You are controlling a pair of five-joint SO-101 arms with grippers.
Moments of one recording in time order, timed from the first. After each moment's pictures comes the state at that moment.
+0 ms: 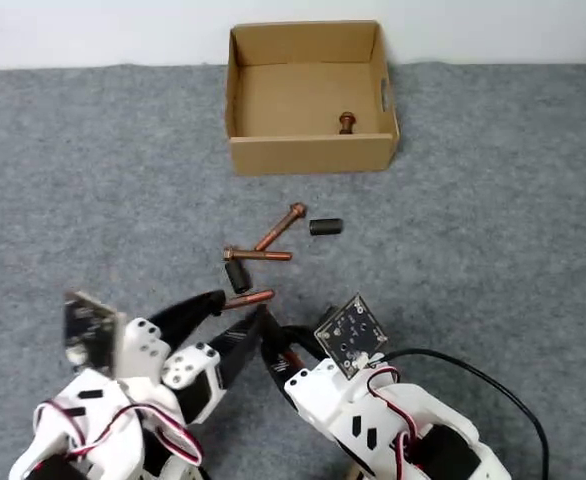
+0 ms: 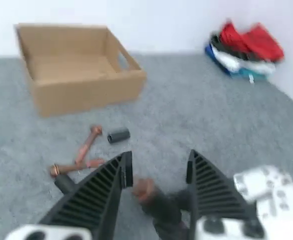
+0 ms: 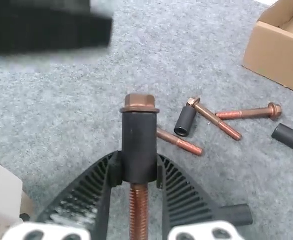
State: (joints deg) left arm 26.7 -97.6 55.1 74.8 24.4; right arm -50.1 -102.4 75.3 63.6 -5.5
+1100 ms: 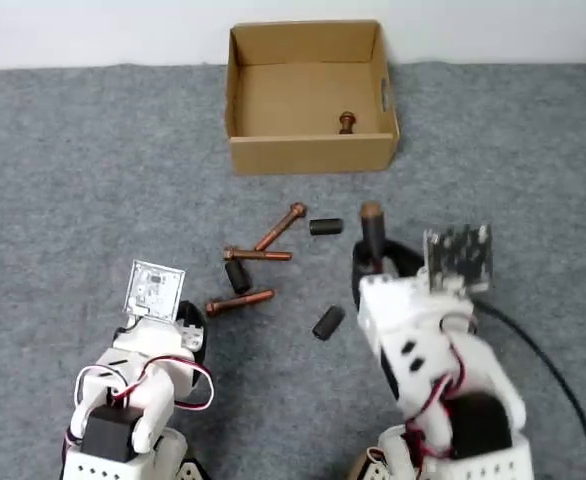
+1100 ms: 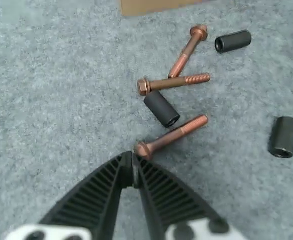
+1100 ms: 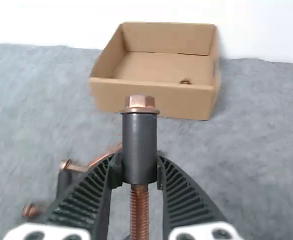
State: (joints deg) left arm 7.8 -97.1 84.5 69.7 7.1; right arm -15.4 -75.5 52.3 56.3 -5.4
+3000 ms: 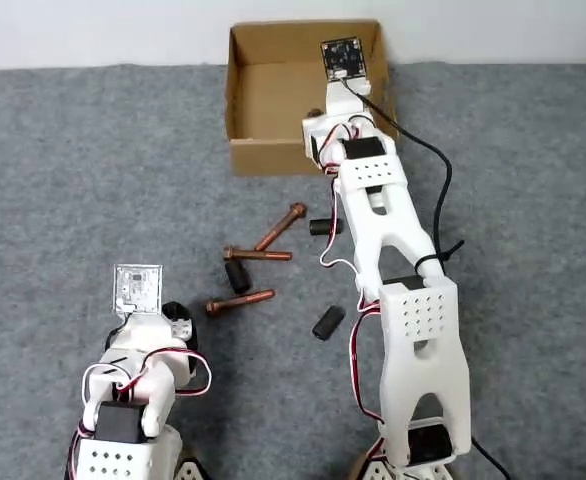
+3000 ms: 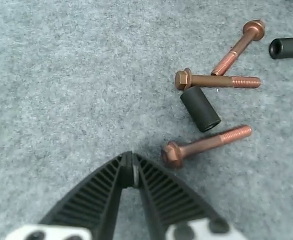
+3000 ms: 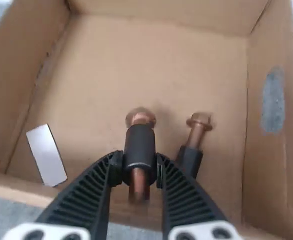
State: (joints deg) left arm 0.7 -97.1 97.2 57.1 12.2; right arm -14.5 50.1 -41.1 40.4 -0.1
